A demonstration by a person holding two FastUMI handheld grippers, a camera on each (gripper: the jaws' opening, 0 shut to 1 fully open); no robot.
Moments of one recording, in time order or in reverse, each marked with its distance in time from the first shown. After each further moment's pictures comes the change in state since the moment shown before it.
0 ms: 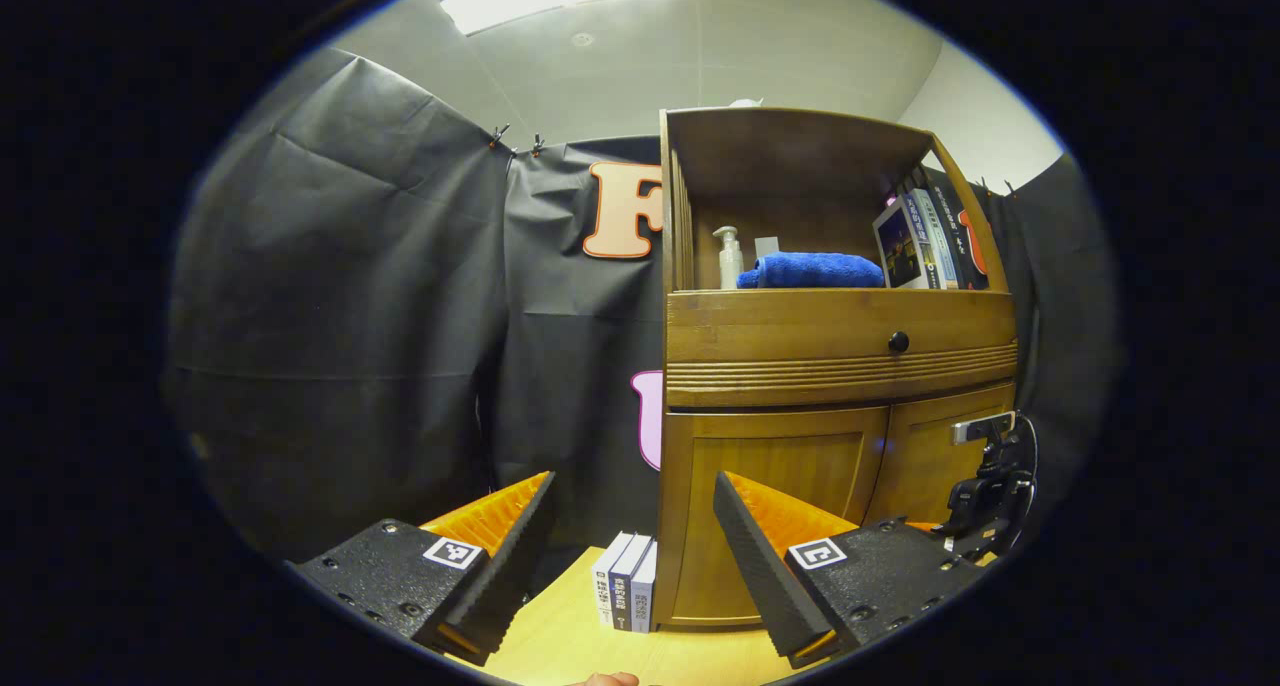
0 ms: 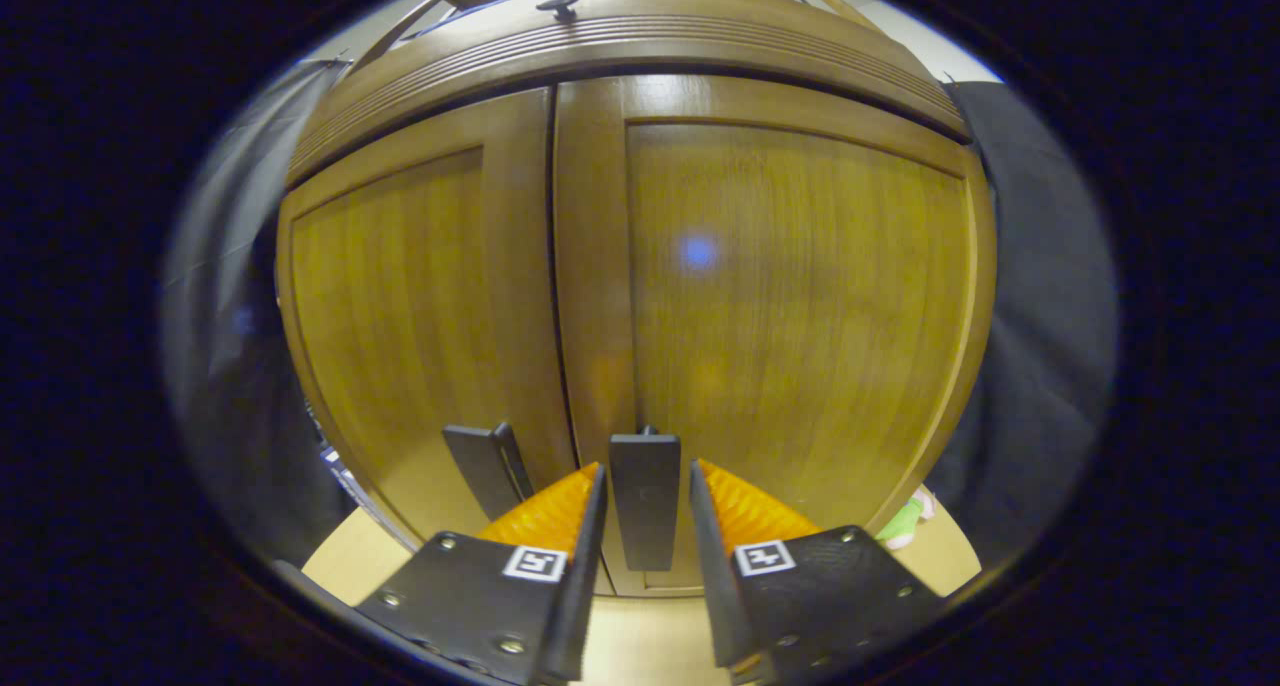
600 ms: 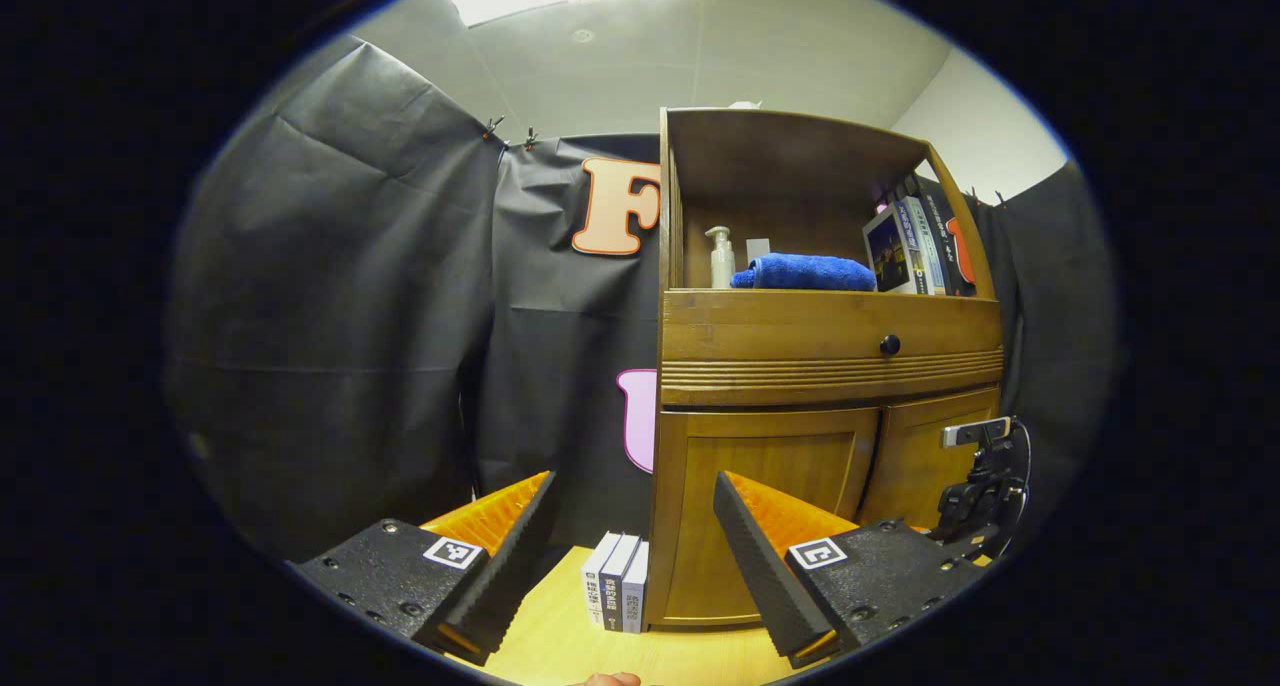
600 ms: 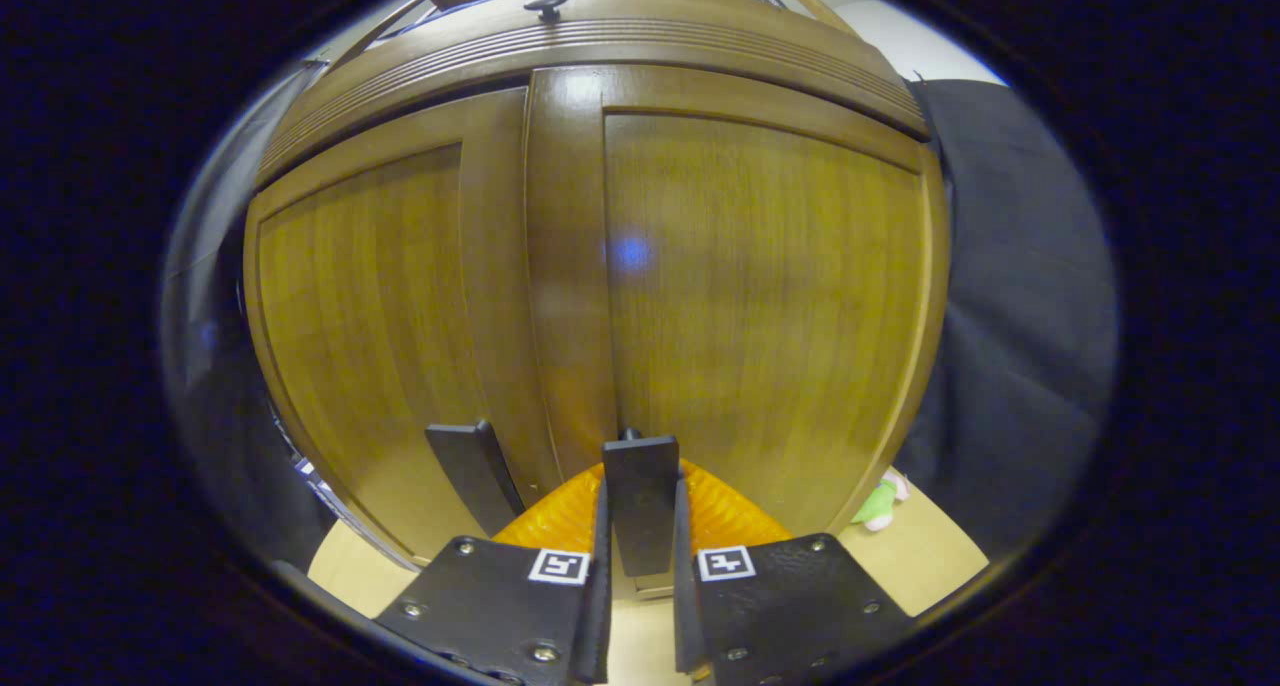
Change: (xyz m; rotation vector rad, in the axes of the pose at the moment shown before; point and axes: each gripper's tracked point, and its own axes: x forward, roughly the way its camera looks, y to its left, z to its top) left arm 0.003 -0.002 -0.001 -0.031 0.001 -0.079; right arm -0.024 -0.012 -0.006 0.023 -0.006 -0.141
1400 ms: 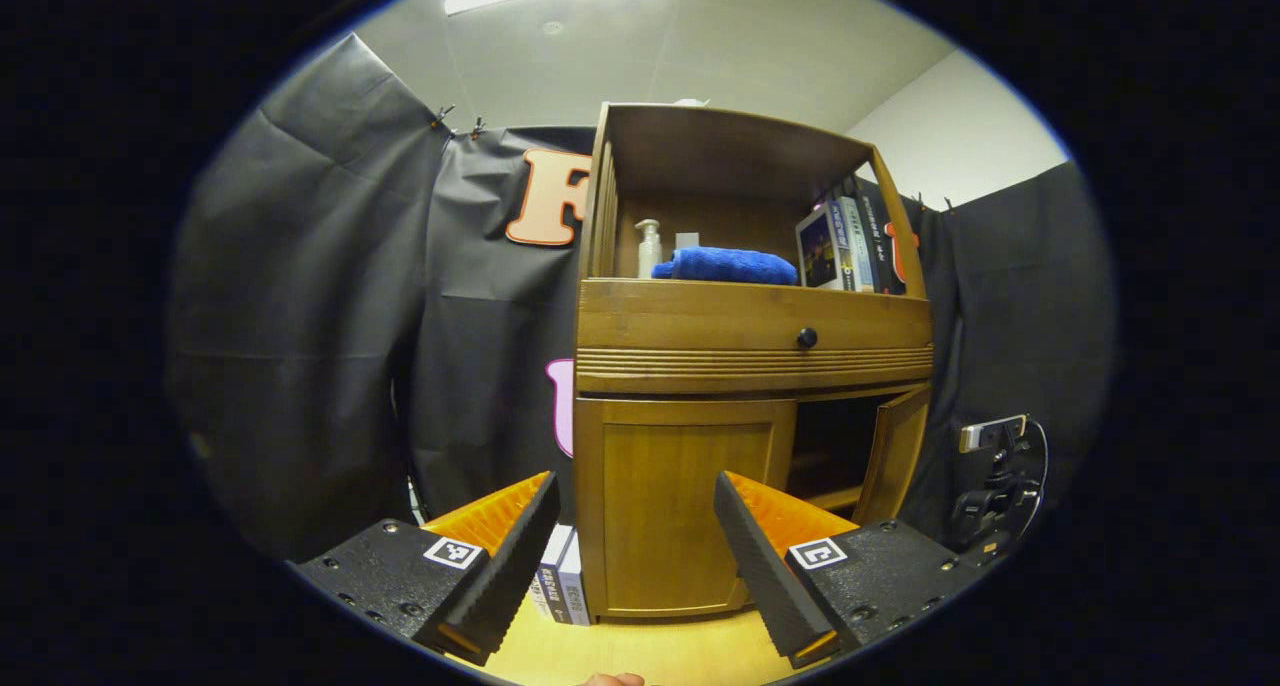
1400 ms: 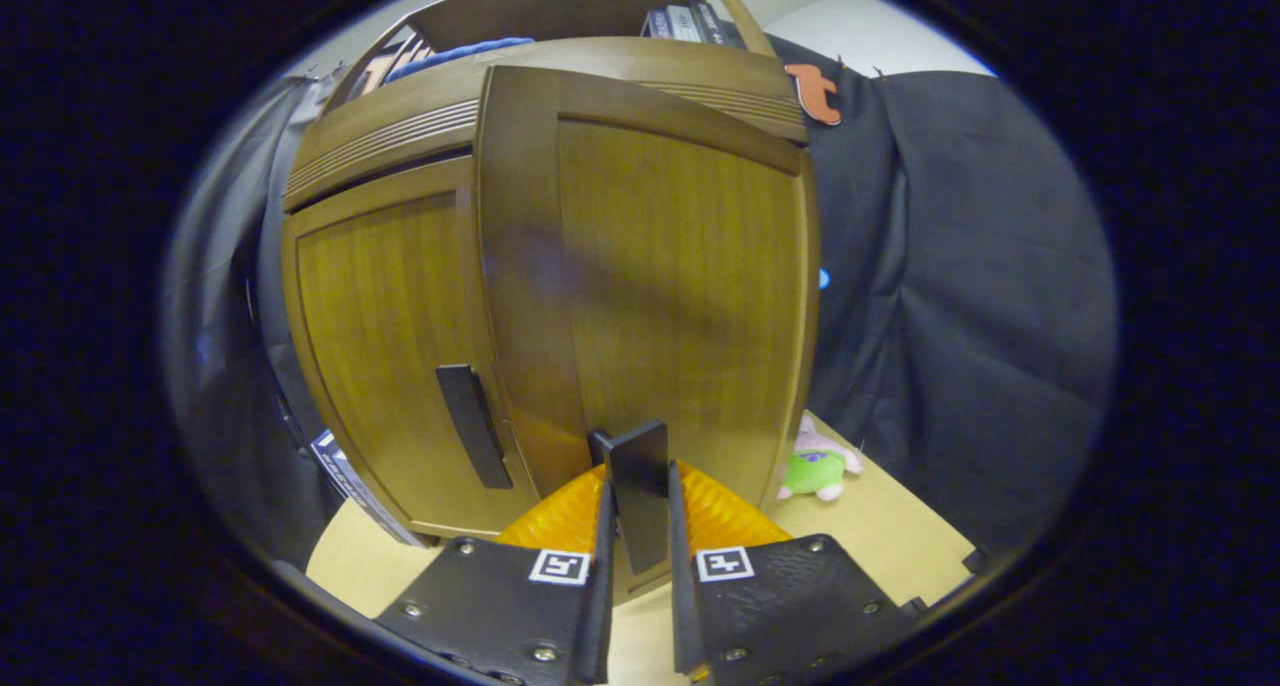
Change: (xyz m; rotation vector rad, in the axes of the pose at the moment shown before) left arm -0.017 -0.063 -0.009 -0.023 0.023 -0.199; right arm -0.094 -0.065 -0.020 0.045 -0.006 -0.047
